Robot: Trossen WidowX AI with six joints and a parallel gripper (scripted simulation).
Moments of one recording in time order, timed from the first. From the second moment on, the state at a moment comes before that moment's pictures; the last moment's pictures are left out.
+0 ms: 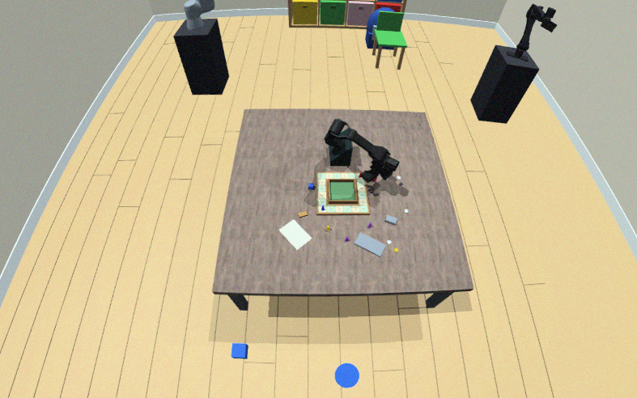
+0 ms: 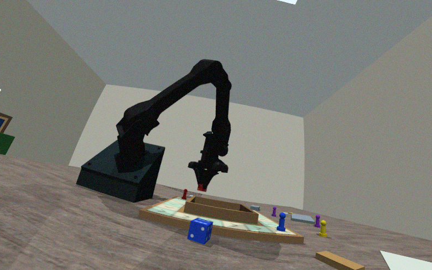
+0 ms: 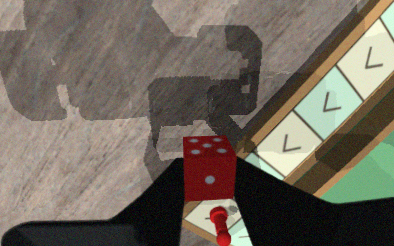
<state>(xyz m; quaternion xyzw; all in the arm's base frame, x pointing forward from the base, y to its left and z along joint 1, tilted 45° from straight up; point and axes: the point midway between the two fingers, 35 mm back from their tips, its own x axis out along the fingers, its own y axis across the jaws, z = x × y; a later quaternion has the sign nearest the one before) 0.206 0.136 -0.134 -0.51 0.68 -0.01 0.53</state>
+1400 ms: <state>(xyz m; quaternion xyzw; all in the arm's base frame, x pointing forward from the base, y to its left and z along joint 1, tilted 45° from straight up) 0.259 0.090 -0.014 -0.63 0.65 0.19 0.37</state>
